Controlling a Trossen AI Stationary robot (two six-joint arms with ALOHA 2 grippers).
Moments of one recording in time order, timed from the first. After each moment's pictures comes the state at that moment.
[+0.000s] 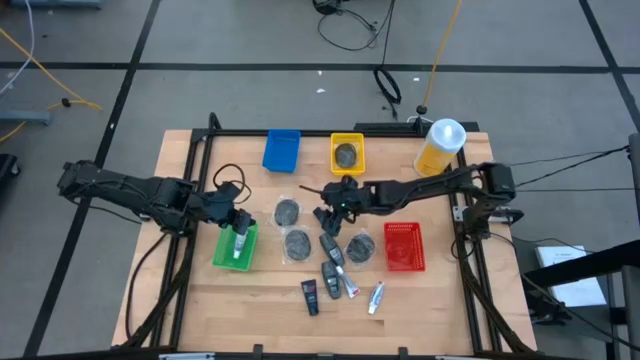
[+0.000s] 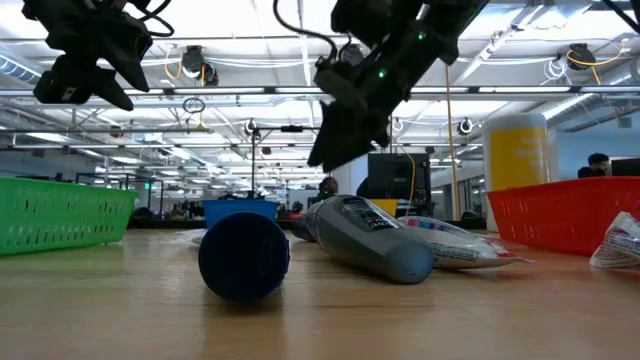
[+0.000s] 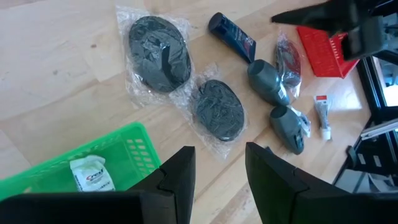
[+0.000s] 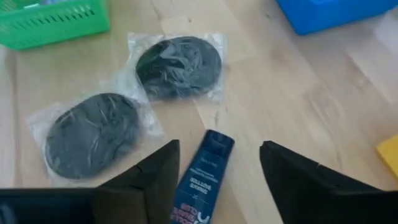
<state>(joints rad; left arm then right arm) -0.18 0.84 0.72 -0.73 -0.16 -1.23 -0.03 1.78 1.15 -0.16 0.18 0.29</state>
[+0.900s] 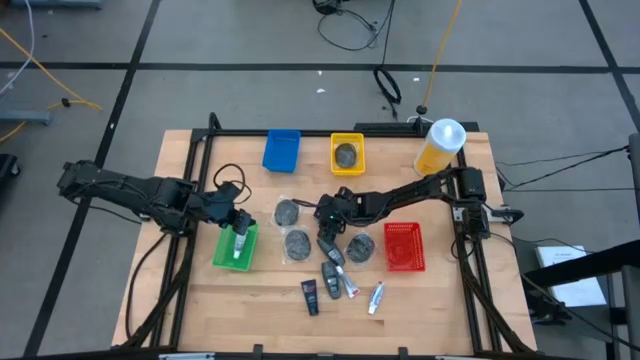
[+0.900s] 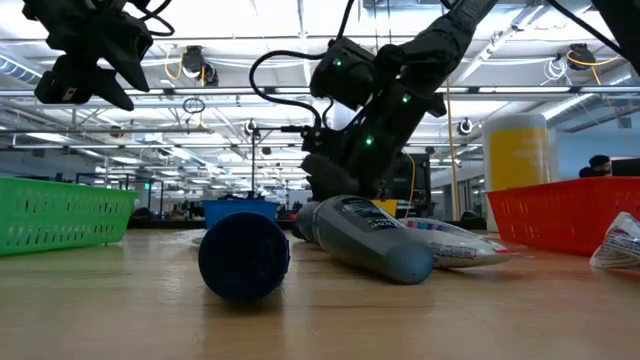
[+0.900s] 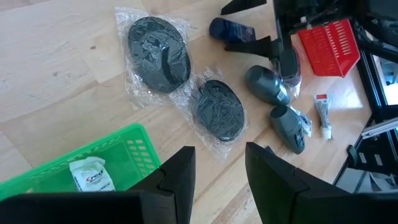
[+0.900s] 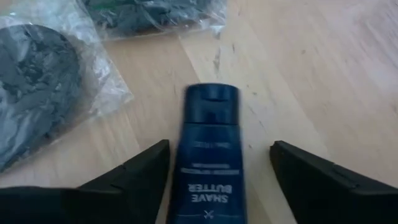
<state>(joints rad) -0.18 0.84 0.72 -0.73 -0.16 -1.23 -0.03 2.00 1.15 -0.11 0.21 0.36</state>
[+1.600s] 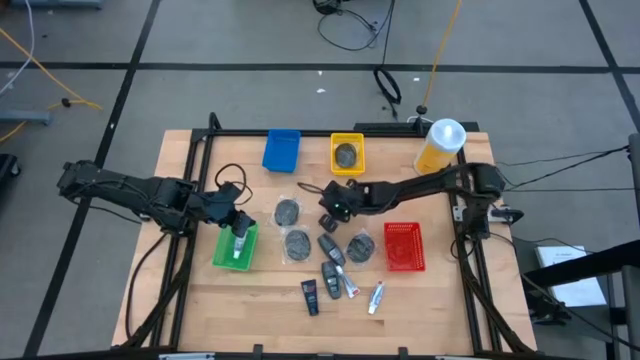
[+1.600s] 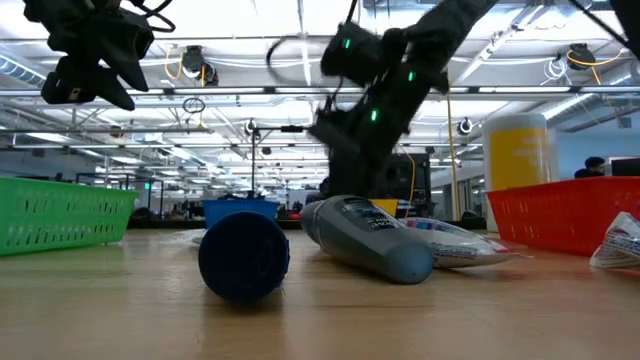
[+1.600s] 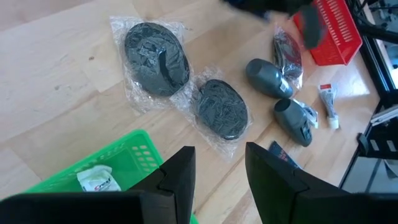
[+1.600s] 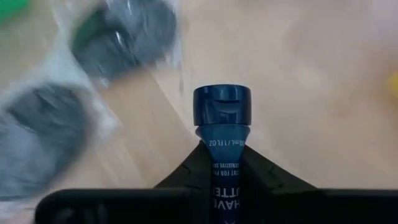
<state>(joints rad) -0.18 0.84 0.72 -0.73 -0.16 -1.14 -0.07 1.86 1.15 -0.21 0.20 0.49</state>
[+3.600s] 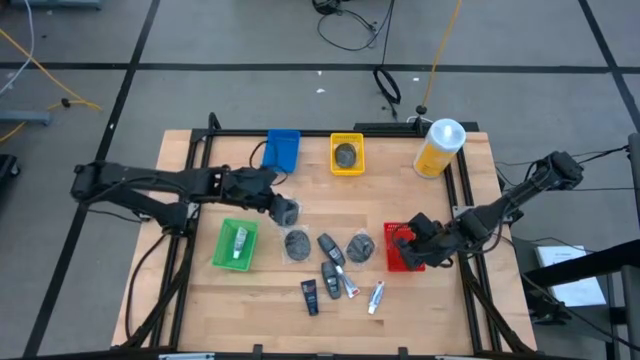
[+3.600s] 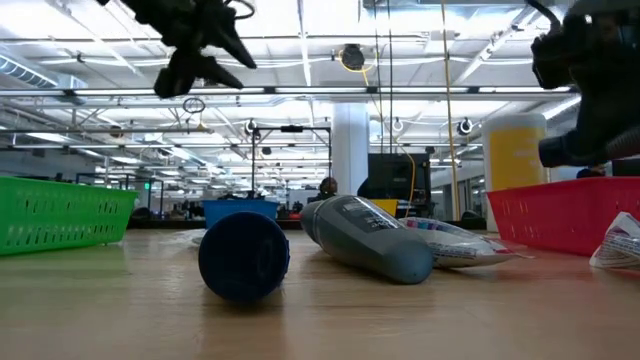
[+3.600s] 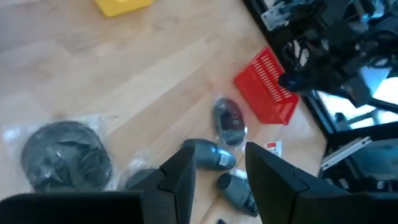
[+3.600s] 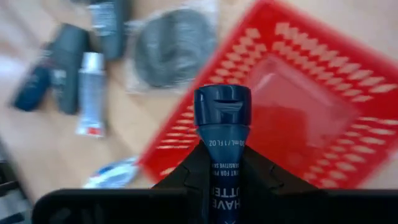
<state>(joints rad) 0.02 1.18 0.91 -0.38 -0.05 -0.92 0.54 1.02 0.62 -0.69 0.29 1.40</state>
